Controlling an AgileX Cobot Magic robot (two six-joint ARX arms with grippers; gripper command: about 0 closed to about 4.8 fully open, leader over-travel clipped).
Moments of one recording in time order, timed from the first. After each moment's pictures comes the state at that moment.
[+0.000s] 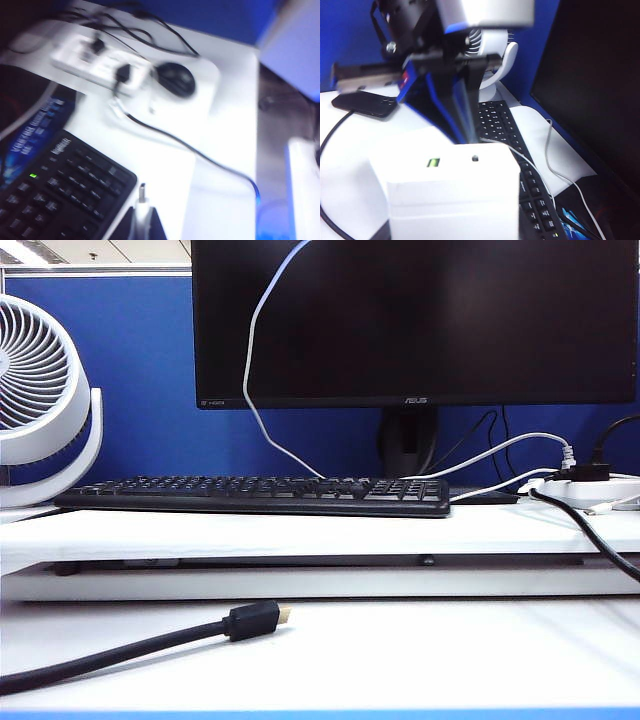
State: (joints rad) left arm -0.49 1.79 2.02 -0.97 0.77 0.50; right arm 0.29 1.19 1.43 -0.60 -0.73 -0.44
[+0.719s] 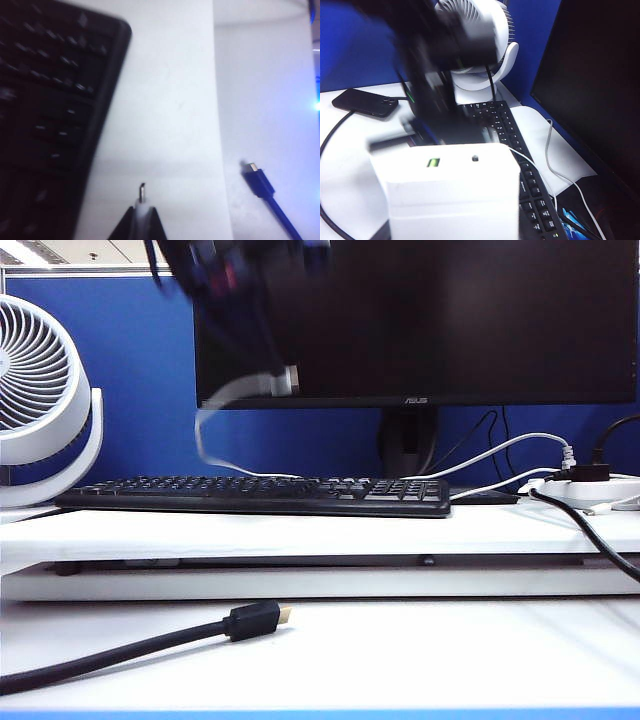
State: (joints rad) left arm -0.49 1.98 2.01 -1.27 0.49 1.04; right arm 0.29 1.19 1.43 -0.60 -0.73 -0.44
